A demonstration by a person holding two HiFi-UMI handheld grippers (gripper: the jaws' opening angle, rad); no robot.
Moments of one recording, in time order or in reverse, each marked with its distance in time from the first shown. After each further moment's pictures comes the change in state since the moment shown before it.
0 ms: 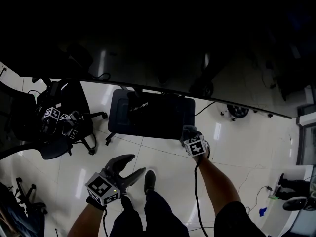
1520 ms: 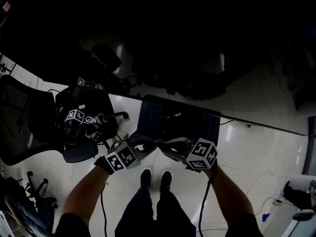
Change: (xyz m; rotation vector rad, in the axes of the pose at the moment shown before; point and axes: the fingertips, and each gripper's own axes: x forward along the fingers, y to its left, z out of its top) left arm 0.003 0.135 0.000 0.455 0.384 -0.173; right arm -0.139 0.264 0.210 -0.166 -0.329 0.958
